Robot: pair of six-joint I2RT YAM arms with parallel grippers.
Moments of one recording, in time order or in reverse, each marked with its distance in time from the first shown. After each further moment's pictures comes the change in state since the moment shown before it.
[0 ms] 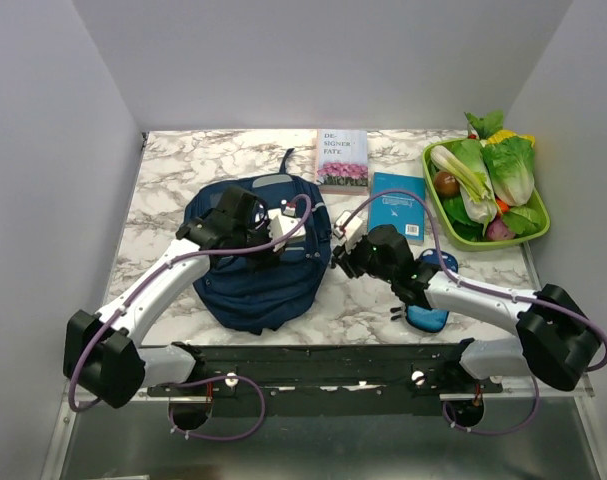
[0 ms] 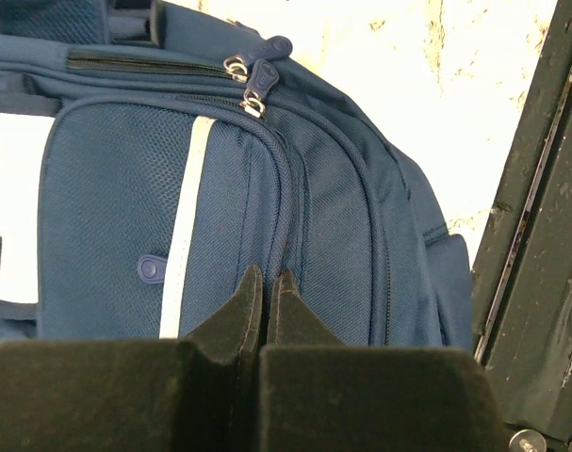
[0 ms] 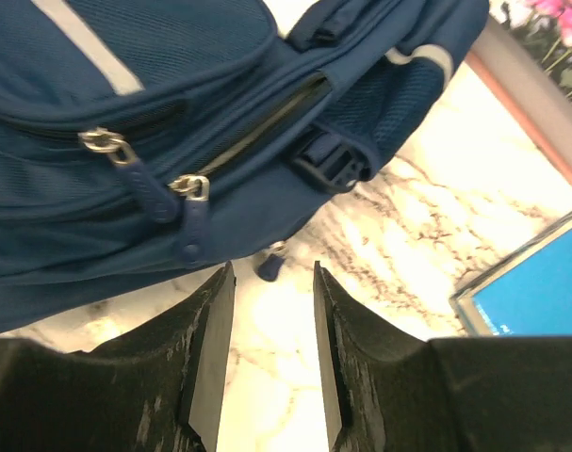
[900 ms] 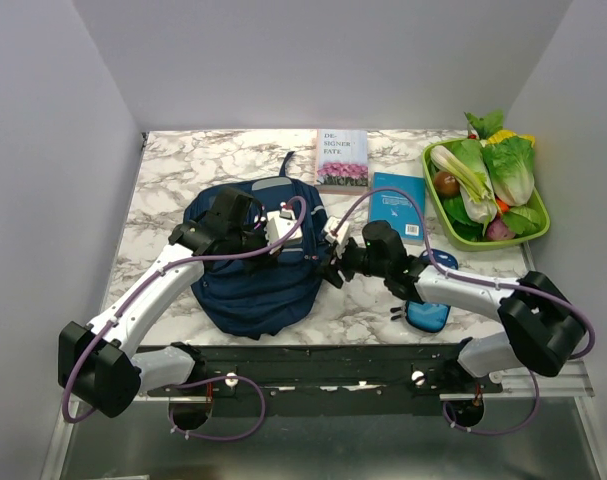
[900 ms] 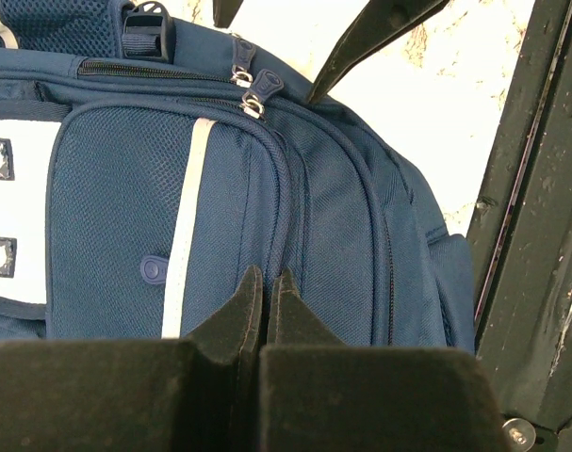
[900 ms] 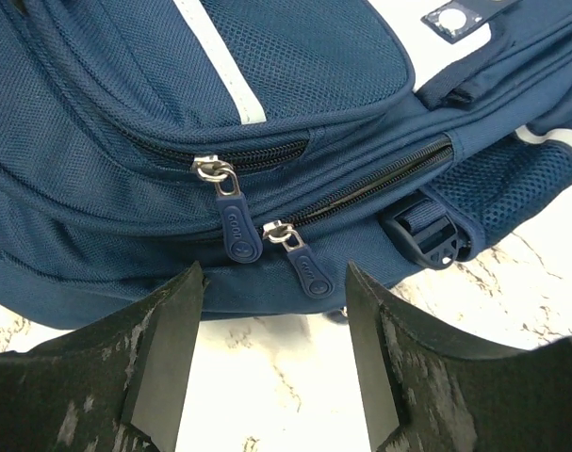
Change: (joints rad) left arm 0.012 -0.078 -0.001 -0.036 0.015 0.010; right arm -0.040 0.094 0.034 0.077 -0.301 -0.054
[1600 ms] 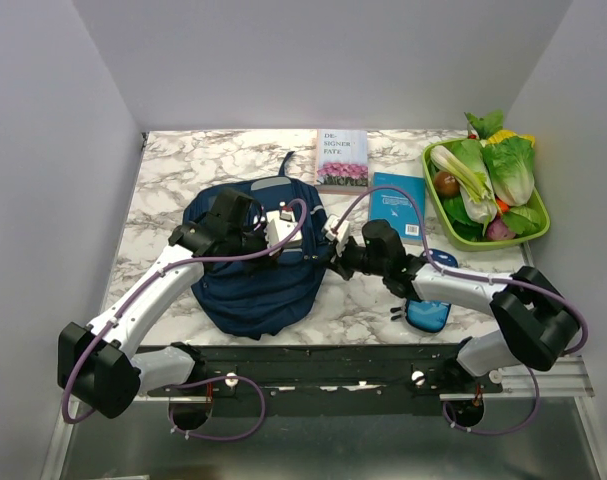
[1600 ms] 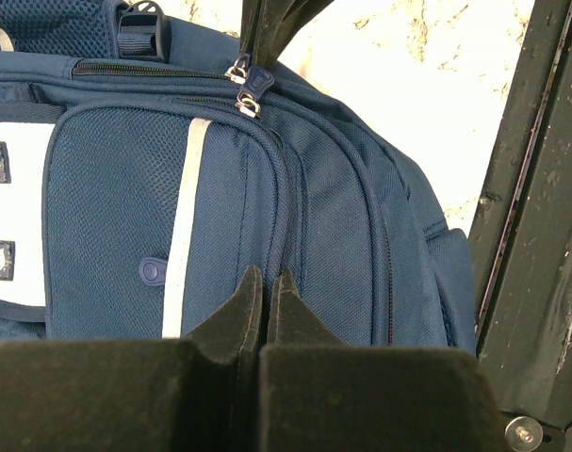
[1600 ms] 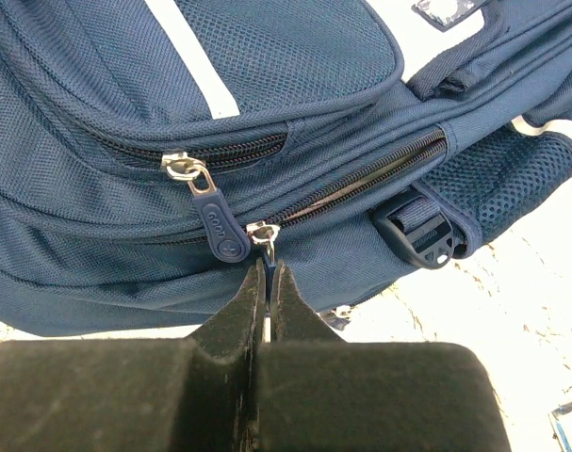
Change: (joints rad) left arm 0.000 -0.005 -0.011 0.002 0.000 0.019; right arm -0.028 0.055 0.008 0.040 -0.016 0.013
